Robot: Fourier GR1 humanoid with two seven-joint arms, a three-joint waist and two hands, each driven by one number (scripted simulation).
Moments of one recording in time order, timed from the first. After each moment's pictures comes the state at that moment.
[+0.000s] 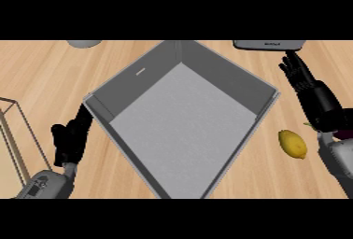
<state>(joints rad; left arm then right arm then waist) -0.18 0.41 -0.34 -1.28 0.35 0.37 -0.08 -0.37 -0.56 0.25 -1.34 -0.36 -0.06 -0.24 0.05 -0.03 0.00</state>
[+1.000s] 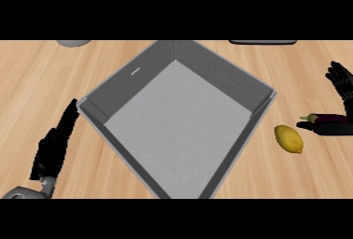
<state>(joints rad) -0.06 0.53 -0.33 -1.47 0.20 0.40 0.01 -0.34 -0.63 0.05 -0.99 -0.26 0.00 -0.51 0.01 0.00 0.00</state>
